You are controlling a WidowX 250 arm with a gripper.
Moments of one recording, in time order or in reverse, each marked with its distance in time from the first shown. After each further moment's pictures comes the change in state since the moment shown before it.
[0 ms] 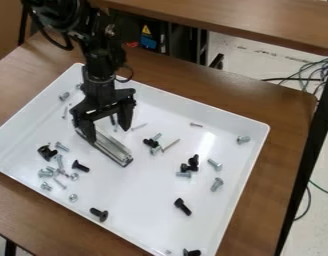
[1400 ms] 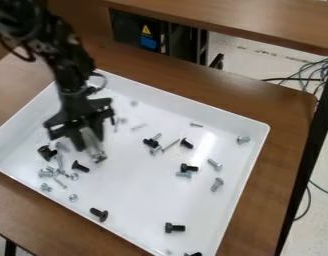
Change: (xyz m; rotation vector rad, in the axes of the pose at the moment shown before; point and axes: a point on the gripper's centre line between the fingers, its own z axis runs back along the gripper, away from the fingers) arm 0.012 0.048 -0.005 -0.047 0.029 0.020
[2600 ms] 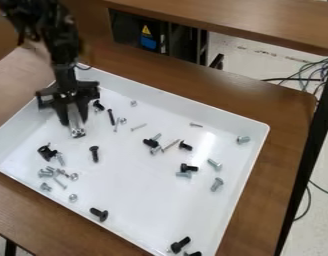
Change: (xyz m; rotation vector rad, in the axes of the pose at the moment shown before) arm 0.099 0.006 -0.029 0.147 0.051 -0.188
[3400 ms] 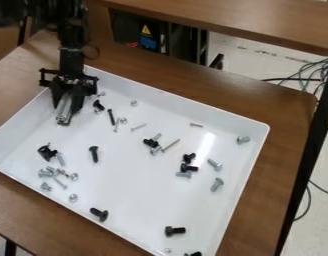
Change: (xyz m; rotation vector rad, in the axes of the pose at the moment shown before) arm 0.002 -0.034 0.003 0.137 0.249 -0.573
